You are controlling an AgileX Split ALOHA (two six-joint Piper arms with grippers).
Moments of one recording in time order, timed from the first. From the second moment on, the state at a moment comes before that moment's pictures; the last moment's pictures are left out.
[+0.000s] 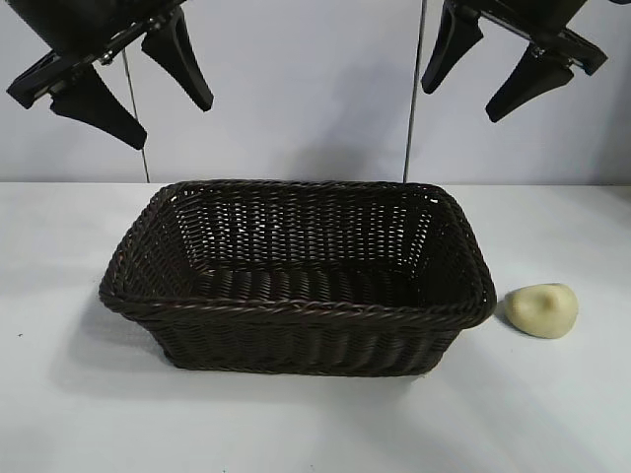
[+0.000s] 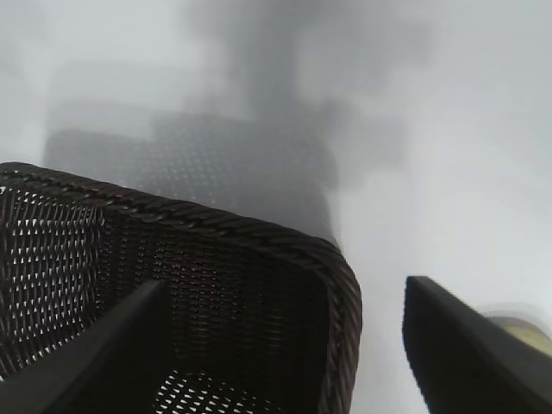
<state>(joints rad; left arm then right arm) -0.26 1.82 -1.49 -0.55 0.95 0.05 0.10 1.92 -1.75 0.33 1.19 -0.10</state>
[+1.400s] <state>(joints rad) -0.26 1.82 -1.49 -0.55 0.96 0.05 0.09 2.15 -1.62 0.05 1.21 -0.05</state>
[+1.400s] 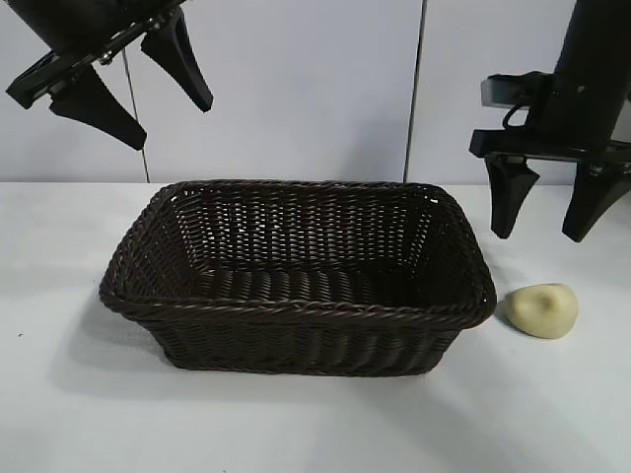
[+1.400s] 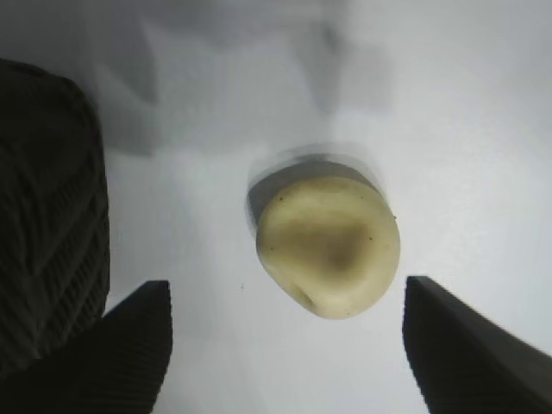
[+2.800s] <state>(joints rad) -0.26 1.82 -1.49 -0.55 0.95 0.05 0.09 2.17 -1.62 0.07 1.21 -0.07</state>
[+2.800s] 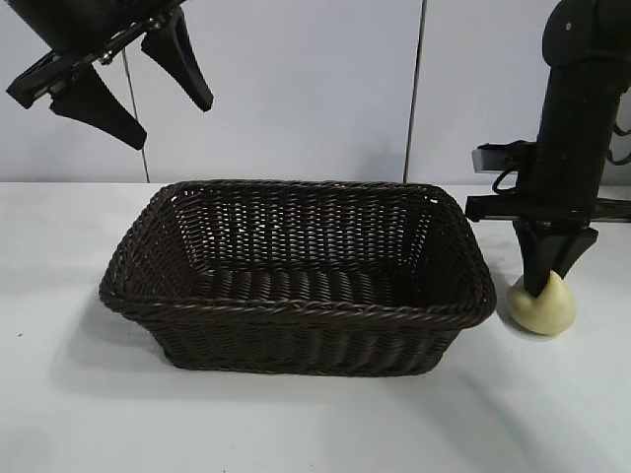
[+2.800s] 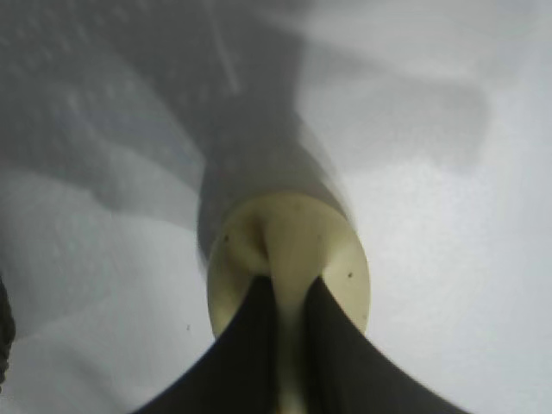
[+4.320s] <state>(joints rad) -0.26 1.82 -1.49 -0.55 0.96 0.05 0.39 1.89 -1.62 0.31 1.04 -0.13</state>
